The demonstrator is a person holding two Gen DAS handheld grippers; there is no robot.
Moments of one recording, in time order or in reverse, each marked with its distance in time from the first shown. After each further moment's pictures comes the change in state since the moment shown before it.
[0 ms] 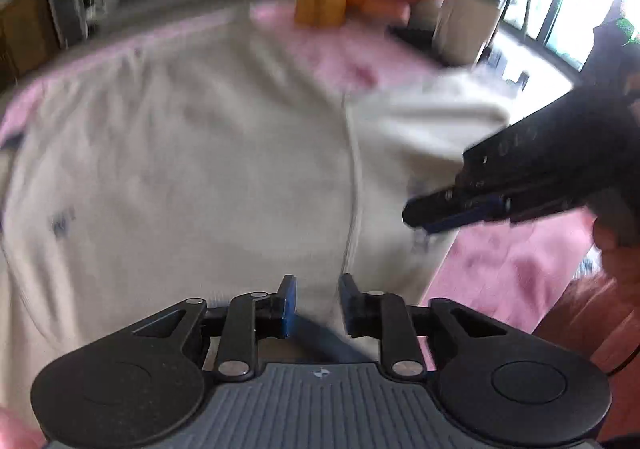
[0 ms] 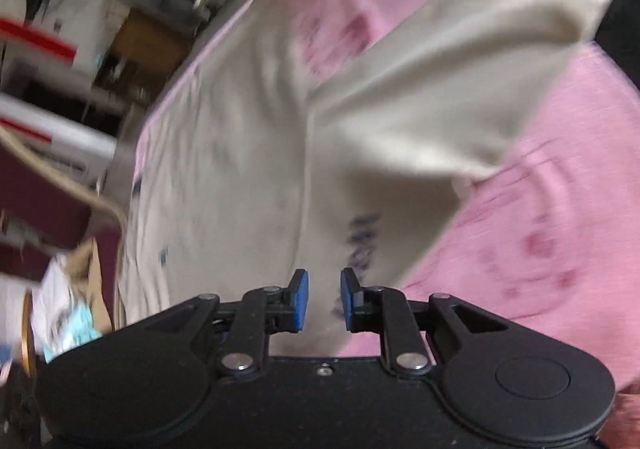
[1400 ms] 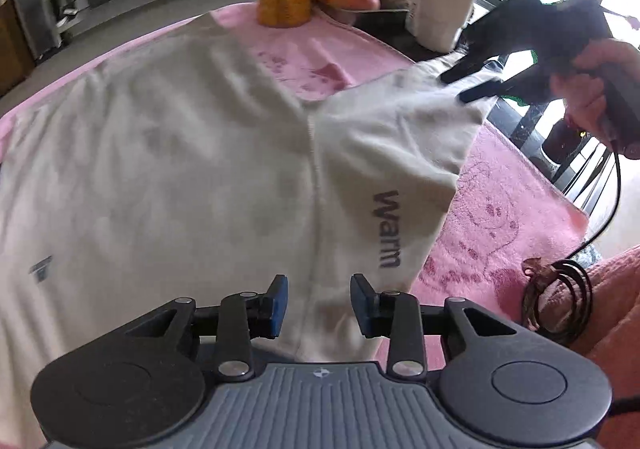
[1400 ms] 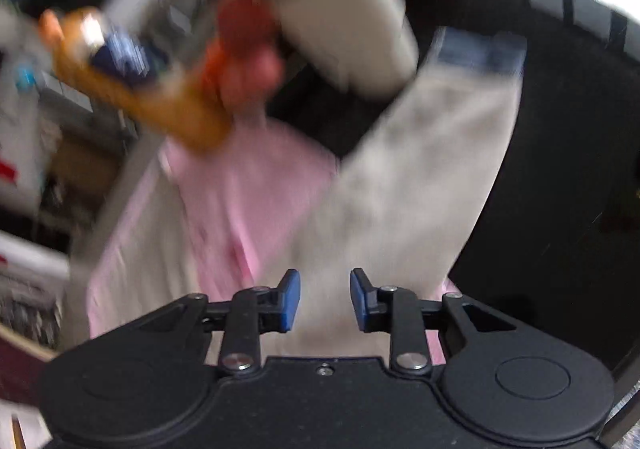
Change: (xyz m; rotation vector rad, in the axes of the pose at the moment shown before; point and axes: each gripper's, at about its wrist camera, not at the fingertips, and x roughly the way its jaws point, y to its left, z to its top) left arm -0.007 -0.016 0.030 0.092 0.014 -0.001; right arm -0.035 -0.092 0.122 0.233 -0.211 -0.126
